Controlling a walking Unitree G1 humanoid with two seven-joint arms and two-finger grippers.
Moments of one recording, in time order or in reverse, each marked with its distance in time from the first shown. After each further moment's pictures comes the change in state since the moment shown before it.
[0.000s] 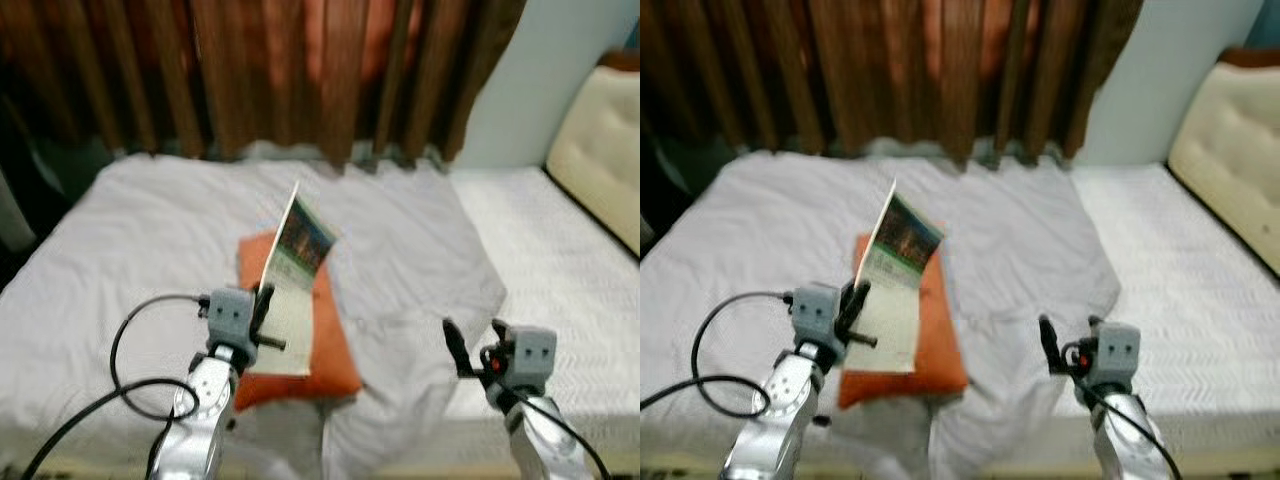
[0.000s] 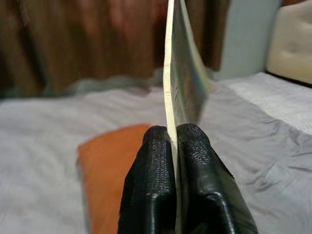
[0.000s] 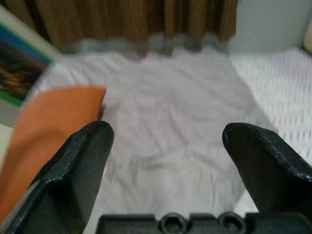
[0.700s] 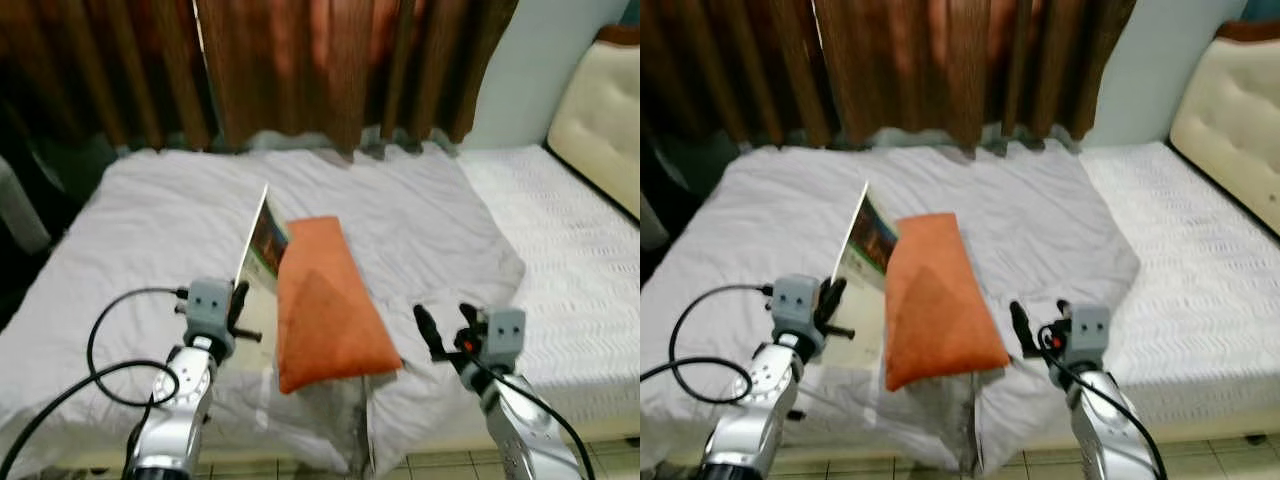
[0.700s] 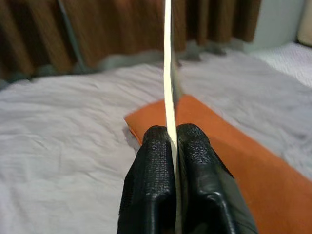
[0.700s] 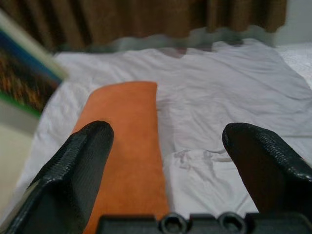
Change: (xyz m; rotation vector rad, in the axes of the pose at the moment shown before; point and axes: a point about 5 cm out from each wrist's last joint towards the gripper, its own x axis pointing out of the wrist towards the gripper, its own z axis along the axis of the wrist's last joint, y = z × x) left arm 0.006 0.020 -0.001 0.006 0.057 0.070; right arm 0.010 0.014 0.008 0.016 0.018 0.084
